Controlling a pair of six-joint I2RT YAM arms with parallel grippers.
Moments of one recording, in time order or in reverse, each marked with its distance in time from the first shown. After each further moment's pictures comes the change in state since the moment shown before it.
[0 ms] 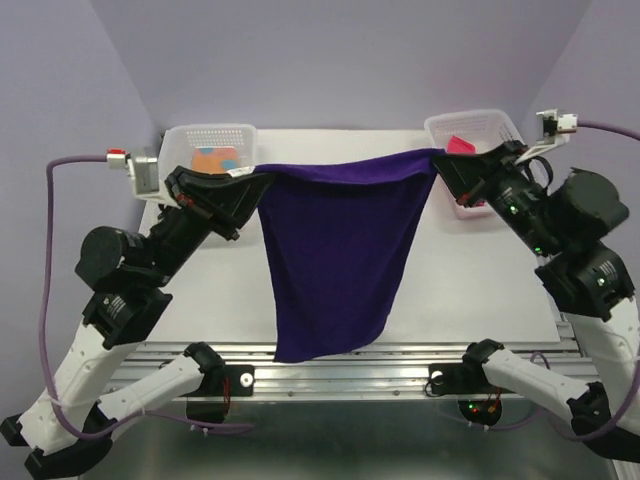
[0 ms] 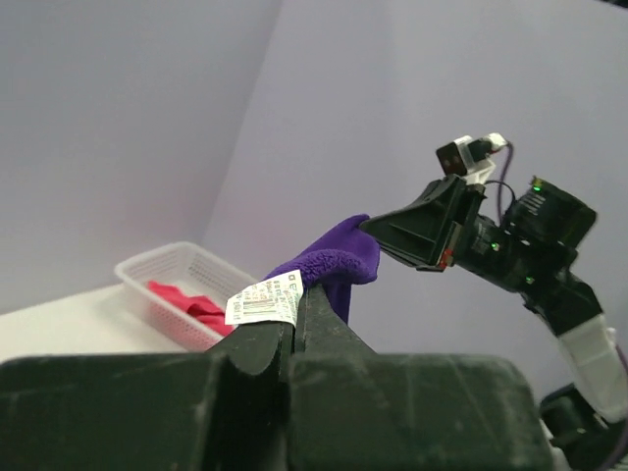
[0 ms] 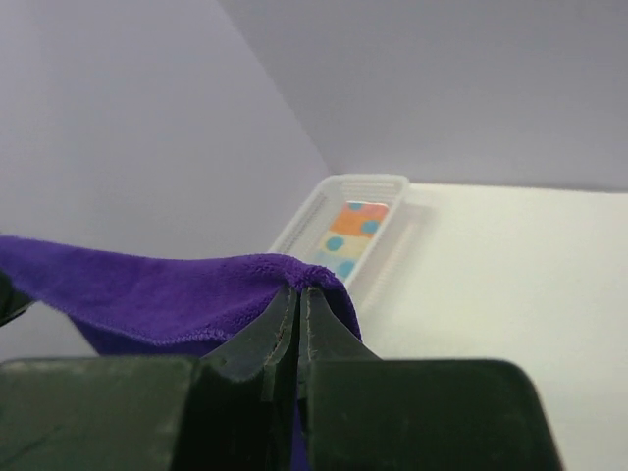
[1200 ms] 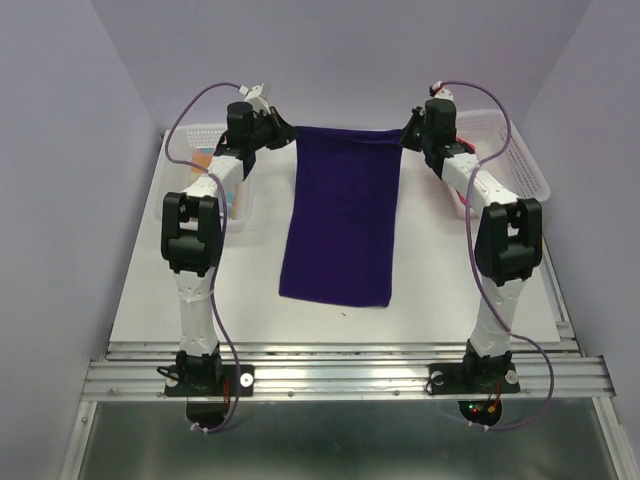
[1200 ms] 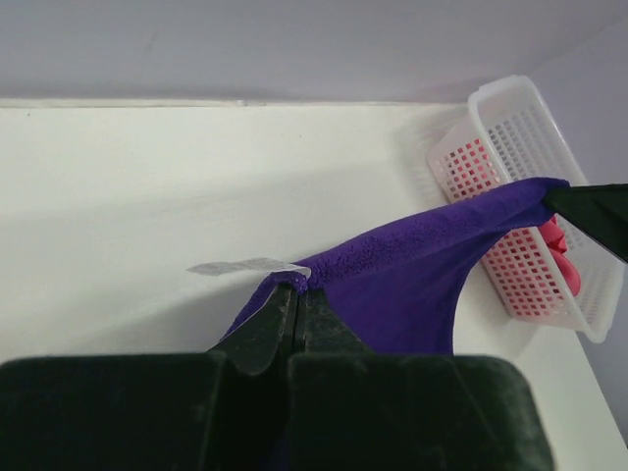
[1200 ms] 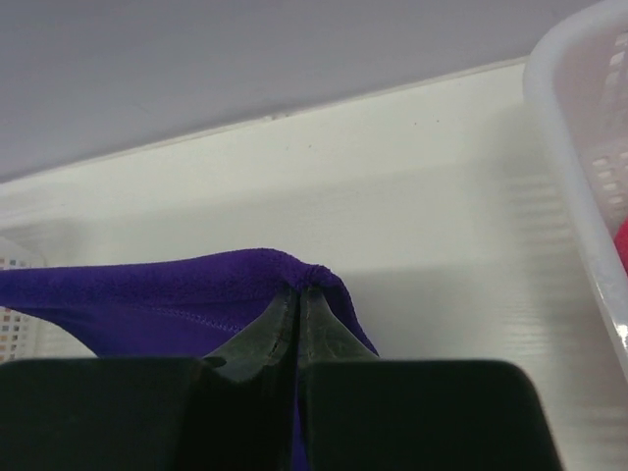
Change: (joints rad) left arm 0.544 1.420 0.505 0.195 0.316 -0.010; right arm -0.360 1.125 0.187 0.384 0.100 -0.087
